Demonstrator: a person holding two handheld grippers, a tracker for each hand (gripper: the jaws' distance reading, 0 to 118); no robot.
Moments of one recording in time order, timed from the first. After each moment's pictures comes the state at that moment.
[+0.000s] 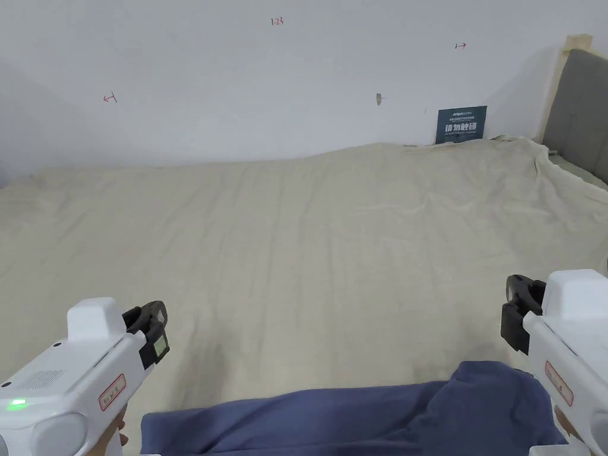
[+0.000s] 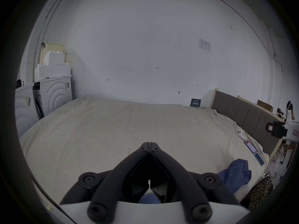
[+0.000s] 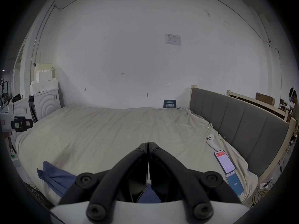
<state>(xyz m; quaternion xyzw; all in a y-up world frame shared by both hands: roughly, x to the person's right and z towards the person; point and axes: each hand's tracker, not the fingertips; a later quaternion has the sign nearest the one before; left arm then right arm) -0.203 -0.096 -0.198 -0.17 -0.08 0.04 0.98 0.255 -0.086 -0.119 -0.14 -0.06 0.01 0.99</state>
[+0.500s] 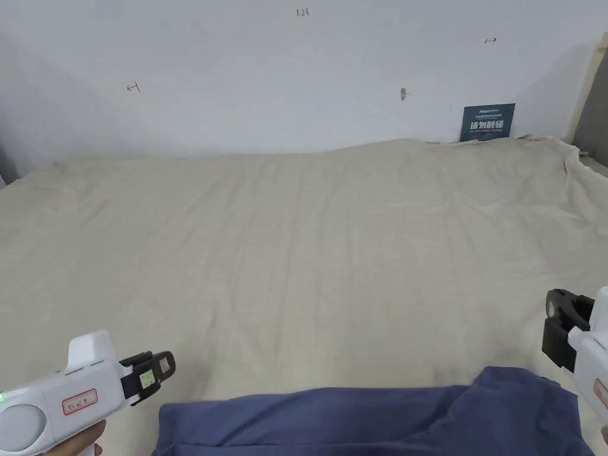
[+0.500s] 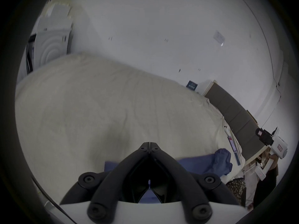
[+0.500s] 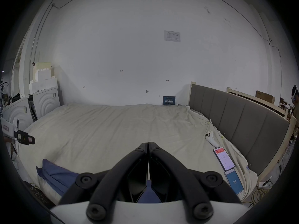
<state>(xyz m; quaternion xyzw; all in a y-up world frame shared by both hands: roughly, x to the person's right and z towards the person) -0.289 -0.157 -0.225 -0.35 -0.13 0.17 0.91 0.267 -0.096 -0.124 -0.16 -0.06 0.01 0.99</state>
